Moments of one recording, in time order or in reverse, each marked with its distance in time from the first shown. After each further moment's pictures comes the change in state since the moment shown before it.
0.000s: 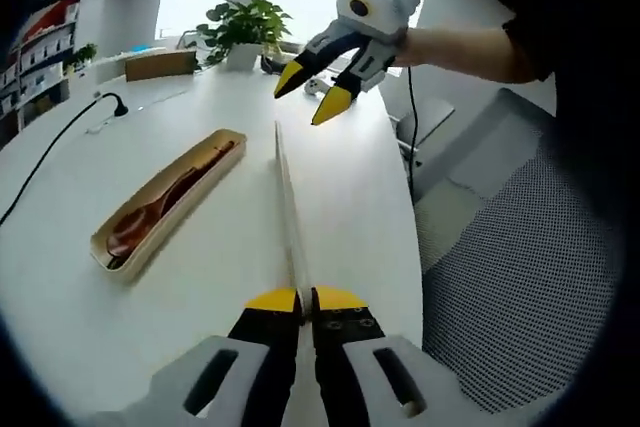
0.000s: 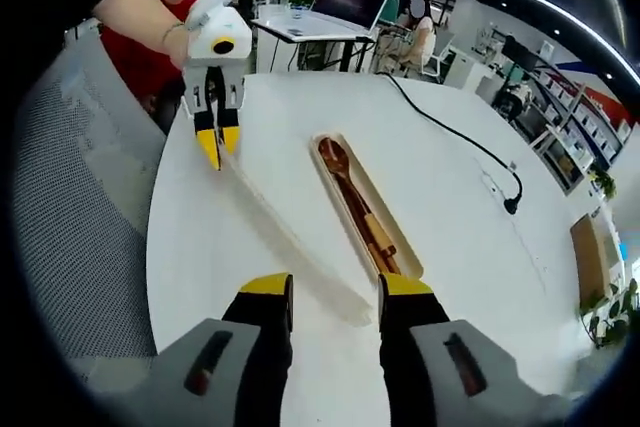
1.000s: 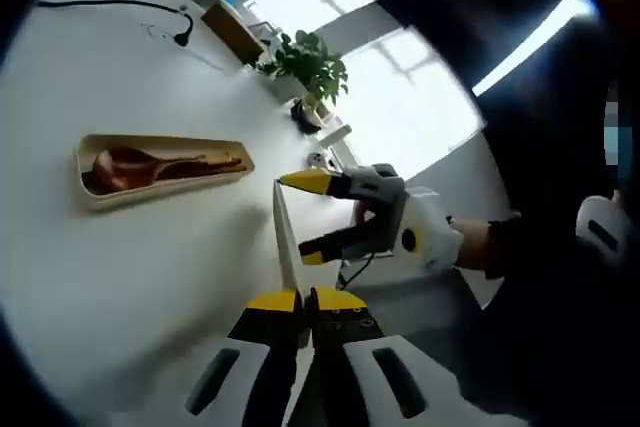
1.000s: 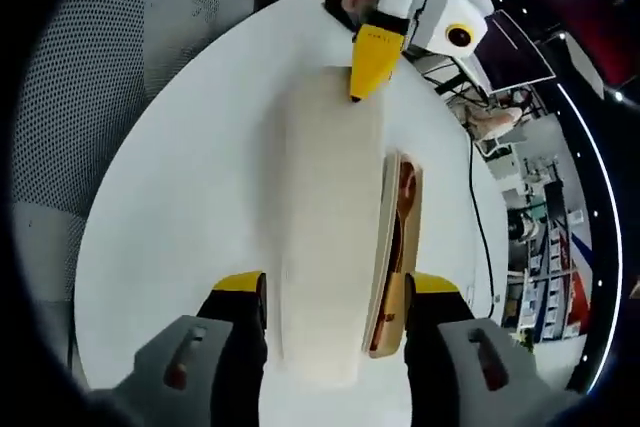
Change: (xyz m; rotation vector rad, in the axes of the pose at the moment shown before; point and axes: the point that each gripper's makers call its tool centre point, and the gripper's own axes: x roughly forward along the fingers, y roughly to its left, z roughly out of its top) left arm -0.020 -0.003 0.052 -0.725 -0.284 -0.324; right arm 0.055 0.037 0.008 -0.732 0.108 -0.050
